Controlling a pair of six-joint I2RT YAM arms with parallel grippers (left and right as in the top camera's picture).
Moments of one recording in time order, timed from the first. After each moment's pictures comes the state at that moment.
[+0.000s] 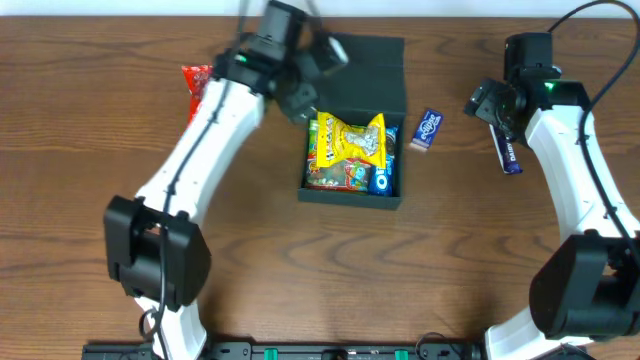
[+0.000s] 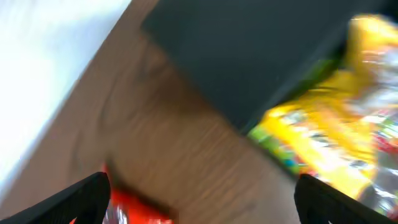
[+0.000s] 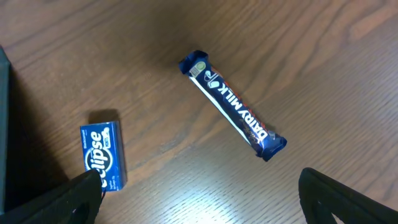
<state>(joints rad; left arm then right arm) -0.33 1.95 1.80 -0.81 0.07 0.57 -0.02 1.76 1.48 -0.85 0.24 0.54</state>
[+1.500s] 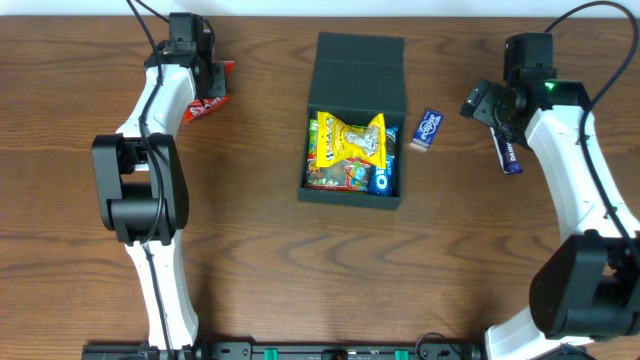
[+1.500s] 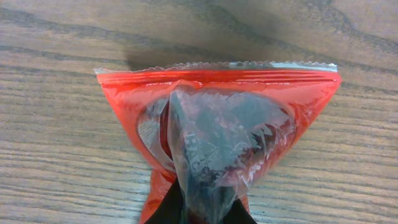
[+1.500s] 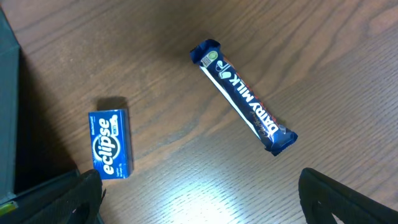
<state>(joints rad) 0.00 2.29 1.82 -0.62 -0.03 -0.04 -0.02 1.76 1.48 -0.87 0.19 0.52</state>
